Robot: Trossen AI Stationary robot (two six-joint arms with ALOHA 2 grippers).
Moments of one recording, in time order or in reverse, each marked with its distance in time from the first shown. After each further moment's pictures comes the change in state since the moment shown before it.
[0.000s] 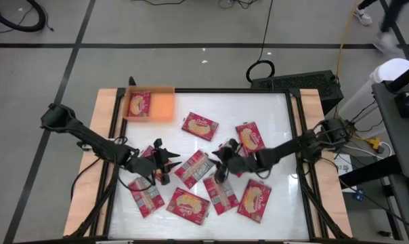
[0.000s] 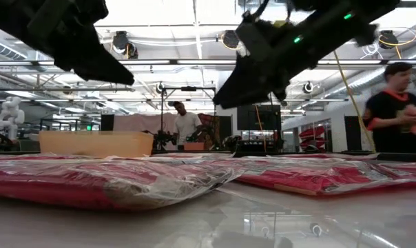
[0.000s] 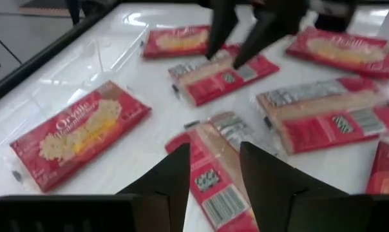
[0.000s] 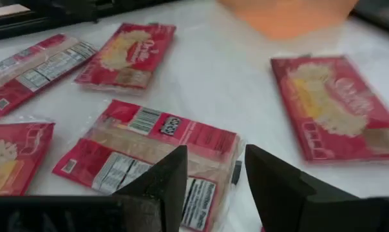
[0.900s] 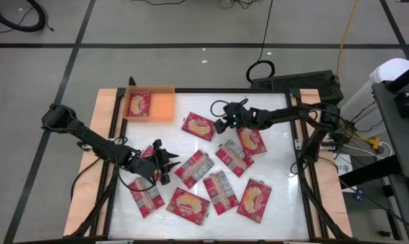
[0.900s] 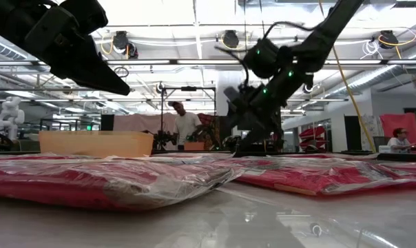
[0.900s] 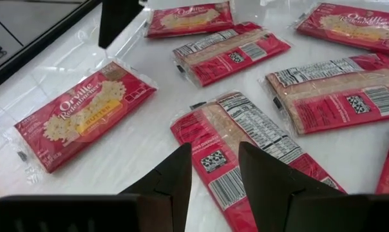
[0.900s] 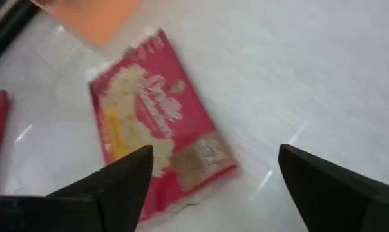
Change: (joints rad) left arm -0.002 0.015 0.000 -0.060 -0.005 -0.041; right arm -0.599 0.045 0.000 -0.076 -0.442 0.182
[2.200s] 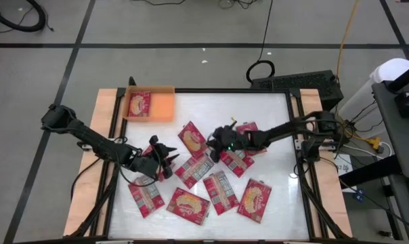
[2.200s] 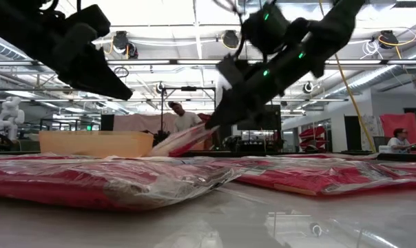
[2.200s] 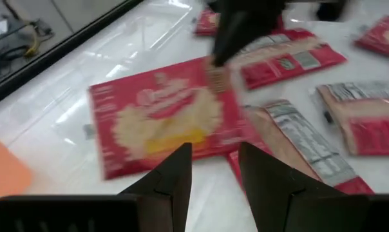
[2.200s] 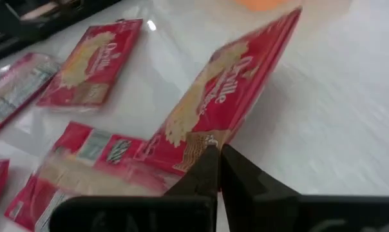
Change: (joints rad) left arm 0.040 -0.001 0.000 -0.059 -0.112 -0.123; right arm 0.354 0.022 -0.003 0.172 0.152 -0.190
